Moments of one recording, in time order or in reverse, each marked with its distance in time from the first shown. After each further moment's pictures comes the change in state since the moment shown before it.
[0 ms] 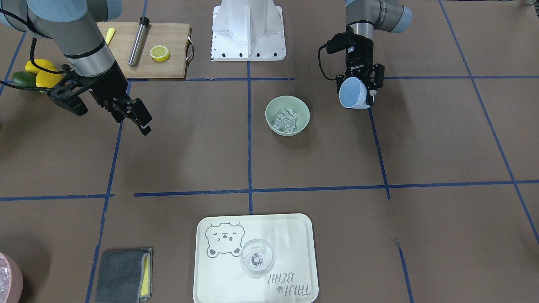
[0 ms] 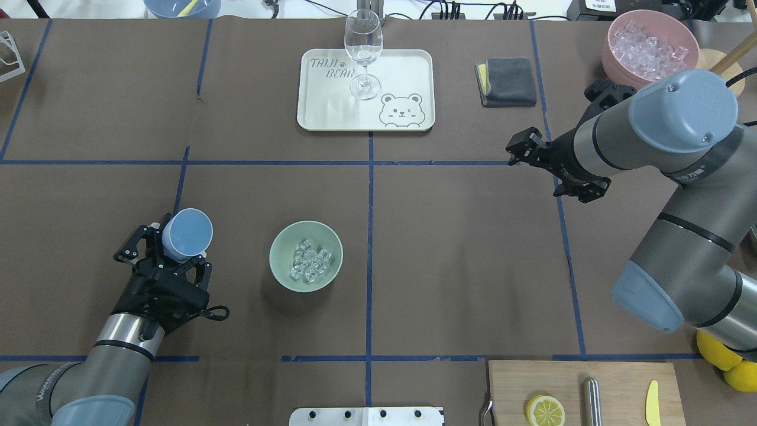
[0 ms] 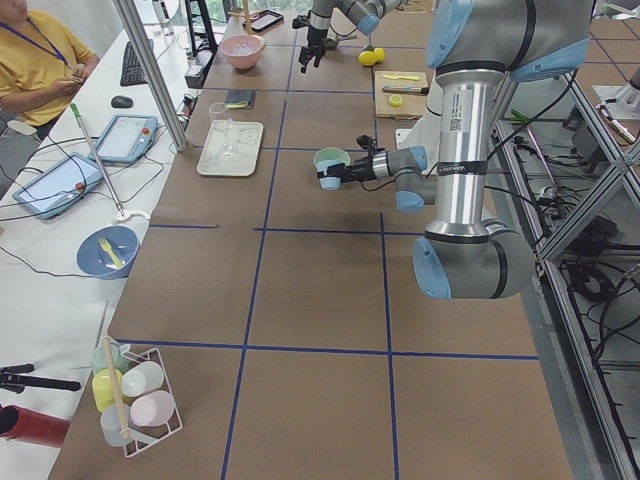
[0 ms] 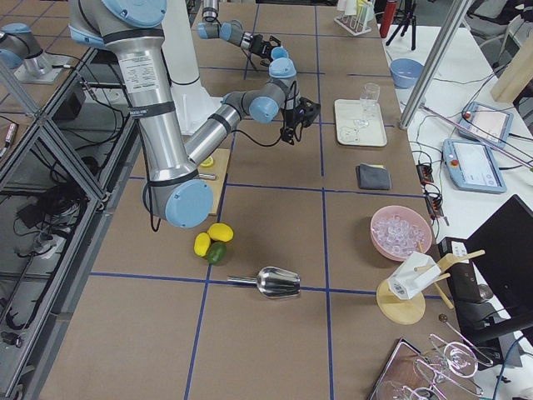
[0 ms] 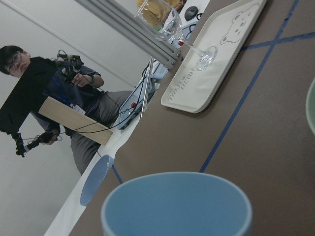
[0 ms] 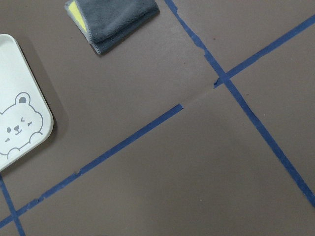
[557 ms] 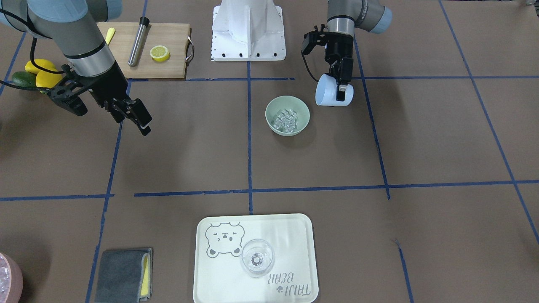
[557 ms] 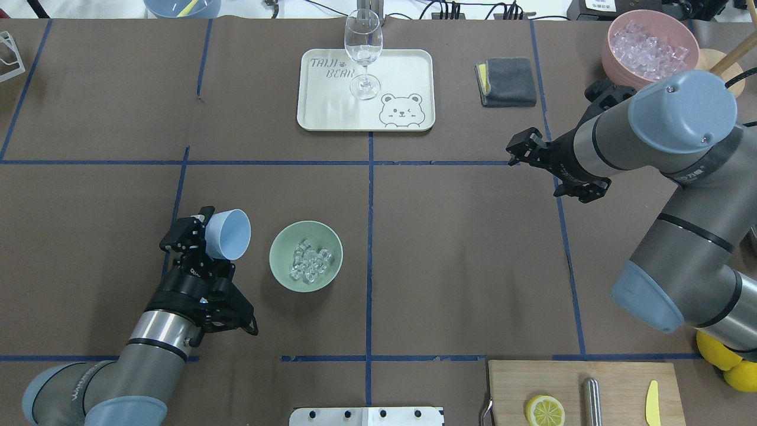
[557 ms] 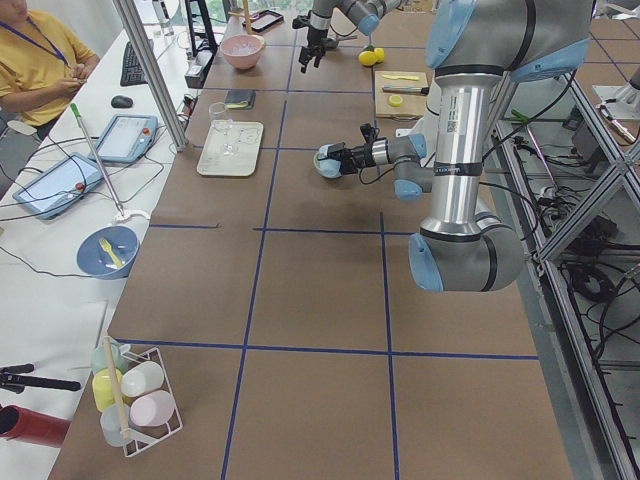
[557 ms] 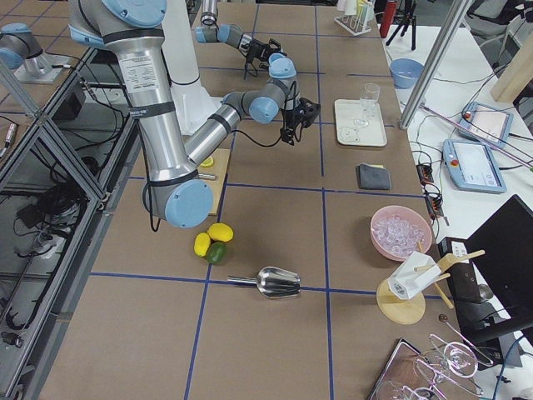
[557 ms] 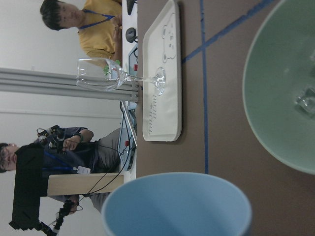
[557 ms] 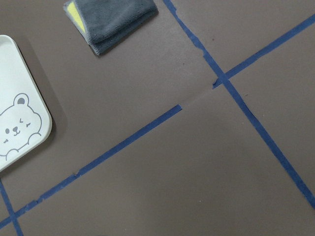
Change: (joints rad) left arm 0.001 -0.111 -0.012 -0.001 -0.003 0.523; right arm -0.001 -0.001 -0.001 0.000 -0.003 0.001
